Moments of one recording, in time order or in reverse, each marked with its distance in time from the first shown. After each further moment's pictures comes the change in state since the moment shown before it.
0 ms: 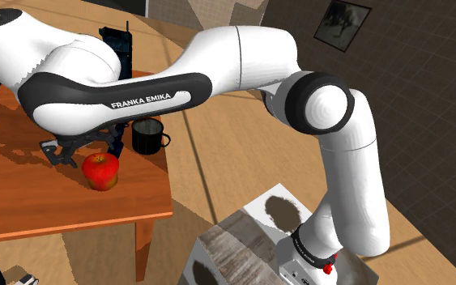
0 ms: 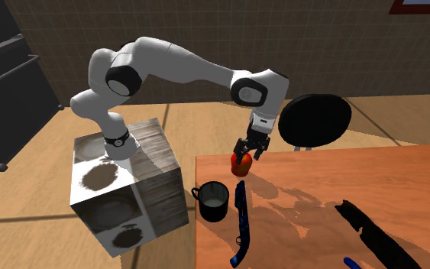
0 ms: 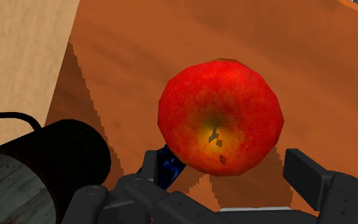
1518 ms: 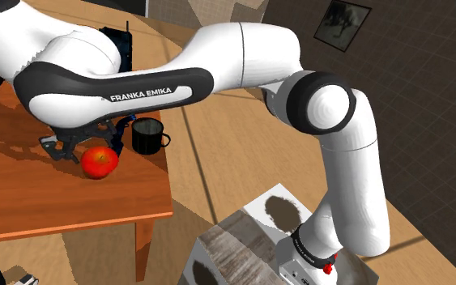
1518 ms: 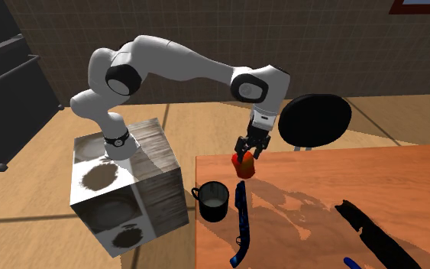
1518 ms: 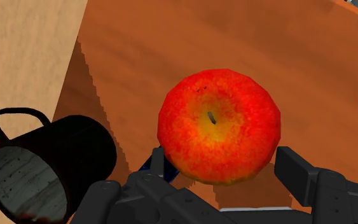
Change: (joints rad) arm 0.002 -0.007 0.002 0.024 0.005 -0.027 -0.012
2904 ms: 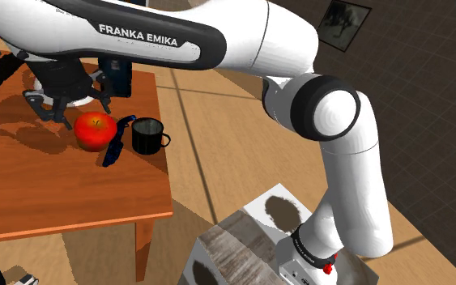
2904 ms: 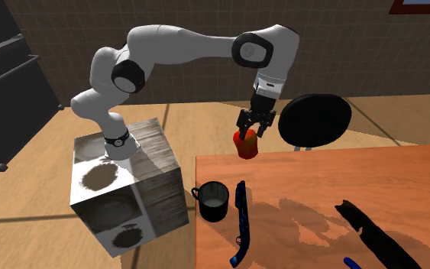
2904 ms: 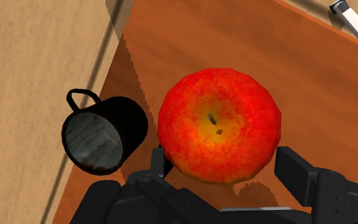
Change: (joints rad) arm 0.072 -0.002 -0.001 0.294 0.007 -0.264 -0.092
